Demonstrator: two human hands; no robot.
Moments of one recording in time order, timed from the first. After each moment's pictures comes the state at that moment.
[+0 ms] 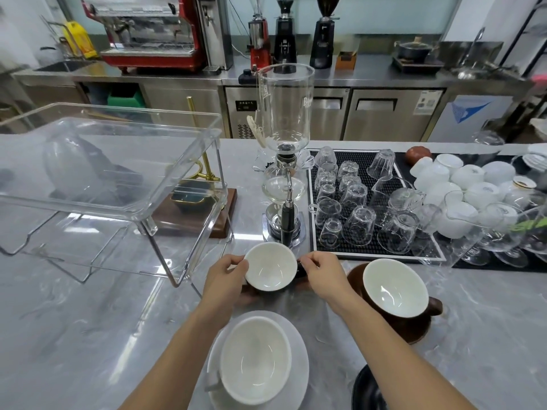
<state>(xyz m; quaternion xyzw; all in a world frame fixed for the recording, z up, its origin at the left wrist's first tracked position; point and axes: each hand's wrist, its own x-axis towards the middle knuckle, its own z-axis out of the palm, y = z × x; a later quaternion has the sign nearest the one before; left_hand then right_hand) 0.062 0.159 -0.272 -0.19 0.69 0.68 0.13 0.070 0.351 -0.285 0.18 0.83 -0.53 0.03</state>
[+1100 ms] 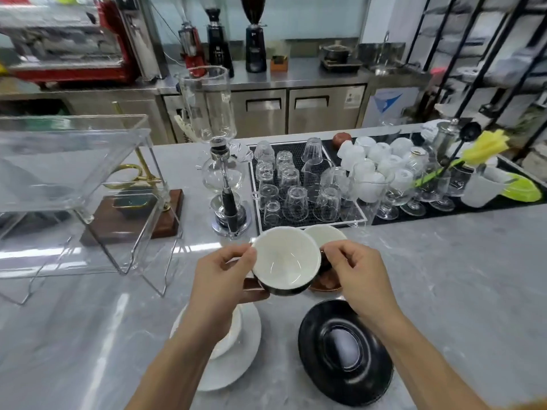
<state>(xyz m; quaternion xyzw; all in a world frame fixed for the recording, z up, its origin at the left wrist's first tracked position) 0.168 0.220 -0.187 -0.03 0.67 0.72 0.16 0.229 0.412 -0.198 0.19 0.77 -0.59 -0.18</state>
